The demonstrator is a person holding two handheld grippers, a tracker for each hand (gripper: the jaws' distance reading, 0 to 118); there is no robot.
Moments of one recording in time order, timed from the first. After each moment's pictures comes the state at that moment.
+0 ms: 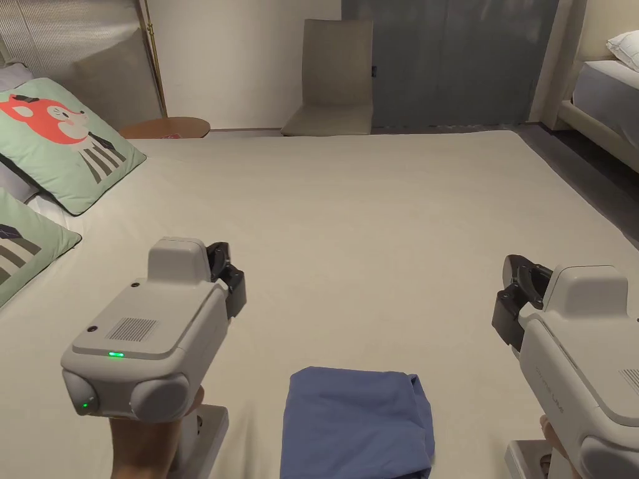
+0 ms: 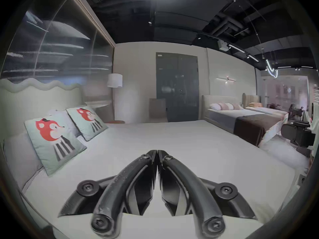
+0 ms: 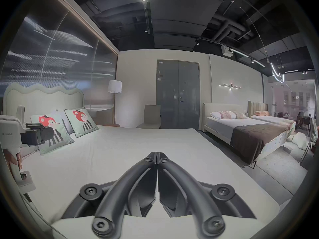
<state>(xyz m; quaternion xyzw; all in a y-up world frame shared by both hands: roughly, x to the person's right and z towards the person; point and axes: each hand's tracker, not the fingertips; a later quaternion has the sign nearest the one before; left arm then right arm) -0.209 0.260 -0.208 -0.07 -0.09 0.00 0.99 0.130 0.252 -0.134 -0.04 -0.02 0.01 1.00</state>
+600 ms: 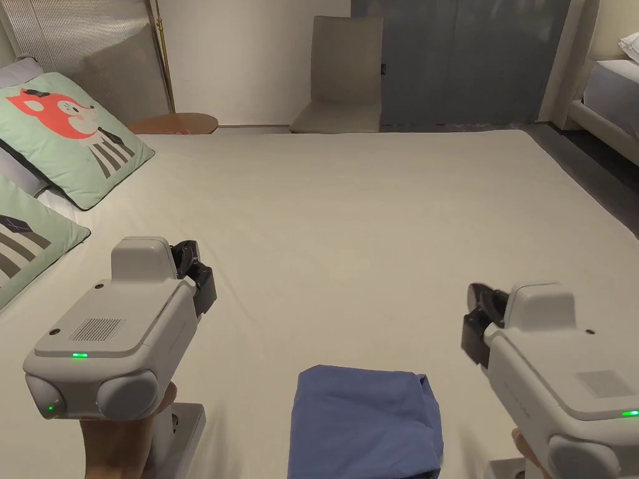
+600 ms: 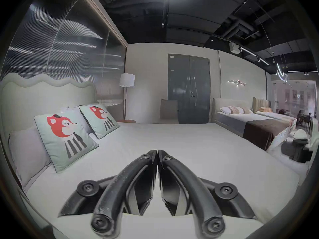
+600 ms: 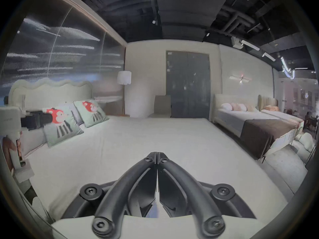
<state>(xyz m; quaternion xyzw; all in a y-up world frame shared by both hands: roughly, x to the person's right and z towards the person) -0.235 0.258 -0.211 -0.08 -0.05 0.01 1.00 0.110 0.213 -0.162 -0.13 0.04 -0.01 0.99</state>
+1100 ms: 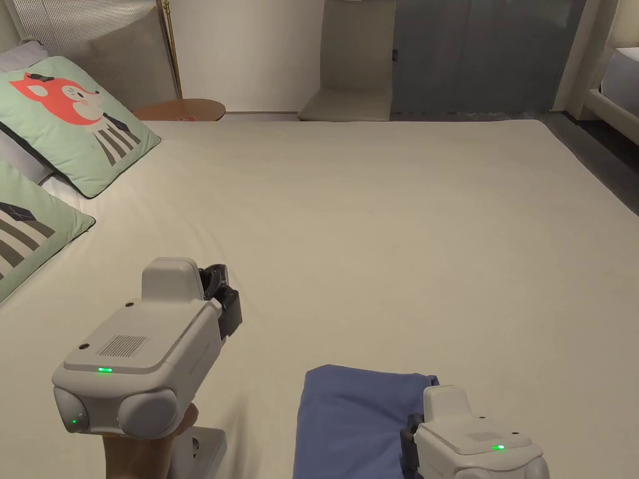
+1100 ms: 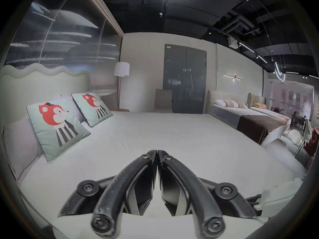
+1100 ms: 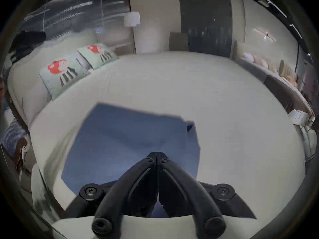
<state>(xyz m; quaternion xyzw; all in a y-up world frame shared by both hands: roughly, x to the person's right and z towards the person) -0.227 0.226 -0.224 -0.14 -0.08 0.03 0.99 0.065 0.070 -0.202 -0.40 0.08 0.01 0.91</state>
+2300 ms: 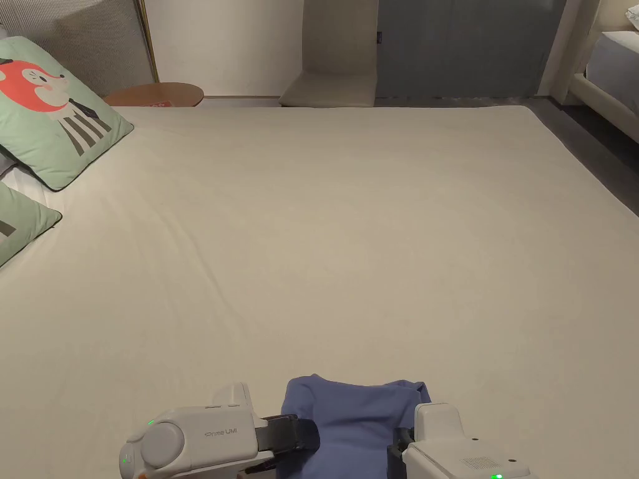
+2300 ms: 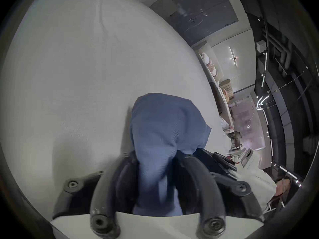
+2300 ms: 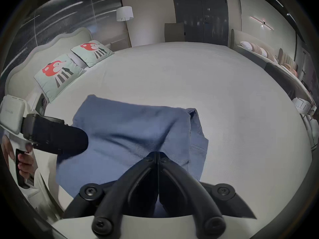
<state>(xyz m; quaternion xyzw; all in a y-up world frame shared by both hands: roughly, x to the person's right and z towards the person) -0.207 0.066 -0.272 -0.51 -0.24 0.30 0.77 0.072 0.068 -0.198 -0.39 0.08 -0.04 0.92</state>
